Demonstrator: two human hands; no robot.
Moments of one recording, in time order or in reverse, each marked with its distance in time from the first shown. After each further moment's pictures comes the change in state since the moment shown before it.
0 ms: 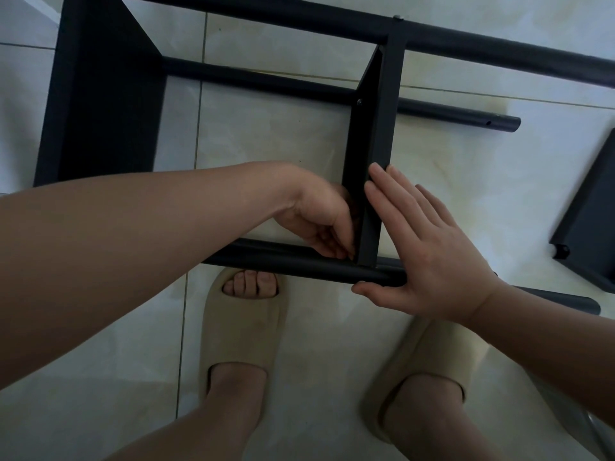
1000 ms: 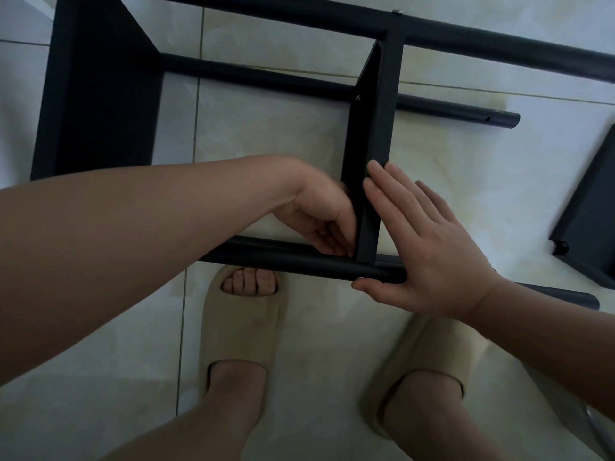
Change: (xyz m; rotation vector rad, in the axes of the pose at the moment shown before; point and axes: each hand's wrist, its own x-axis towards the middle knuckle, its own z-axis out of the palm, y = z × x) left_hand 0.000 0.003 -0.001 0.000 -0.030 -0.011; right_hand 0.000 0.000 -0.002 -0.028 0.006 -0.002
